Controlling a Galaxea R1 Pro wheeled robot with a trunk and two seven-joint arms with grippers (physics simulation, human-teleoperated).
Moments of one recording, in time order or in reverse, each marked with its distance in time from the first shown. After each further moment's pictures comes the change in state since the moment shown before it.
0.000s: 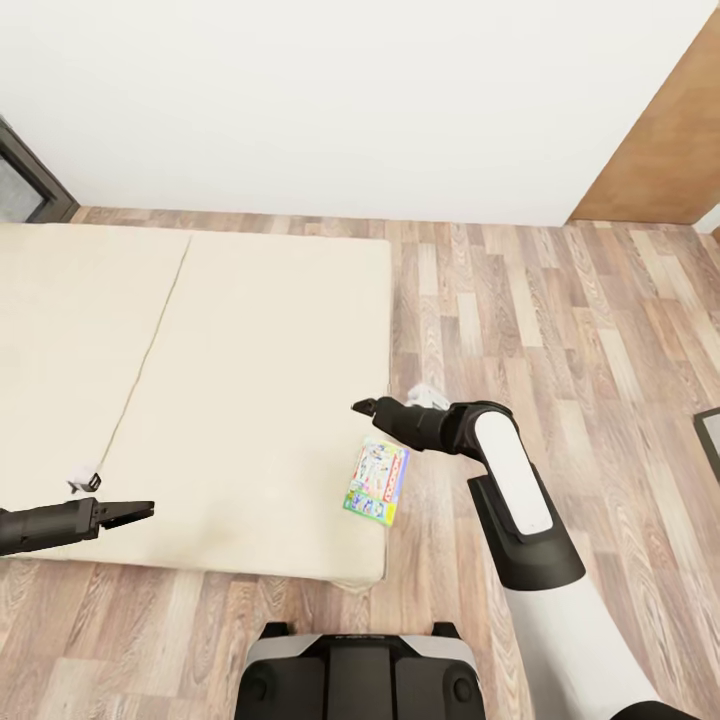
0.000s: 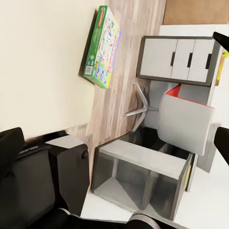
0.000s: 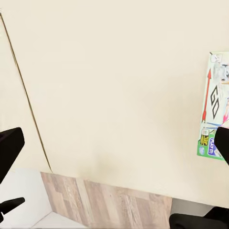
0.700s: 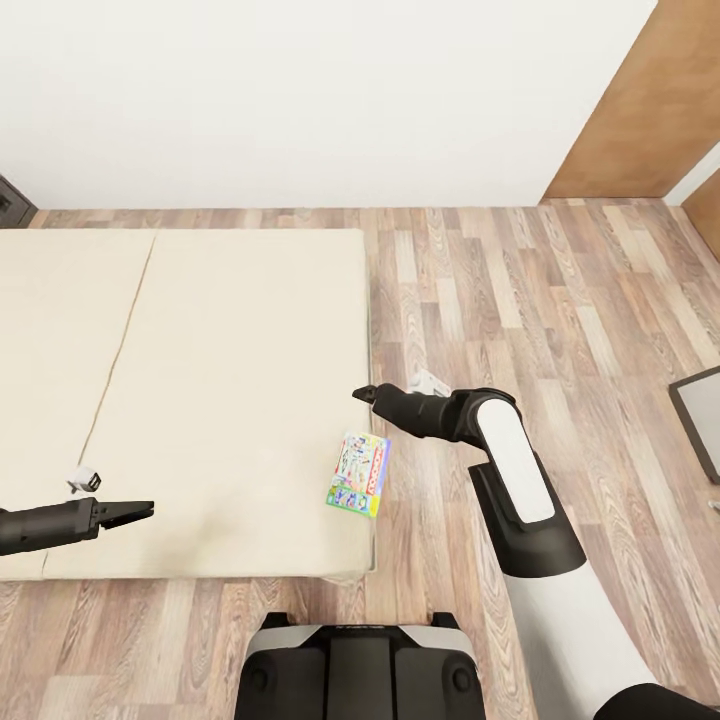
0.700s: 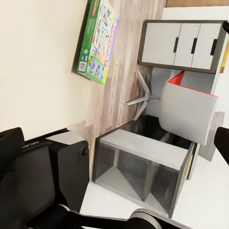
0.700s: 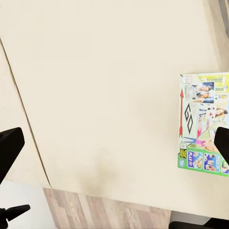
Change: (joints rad) left arm 0.000 0.000 0.000 0.000 0.000 0.000 0.000; right arm -0.041 -0.002 0.003 -0.008 0.001 0.001 -0.003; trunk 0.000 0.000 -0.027
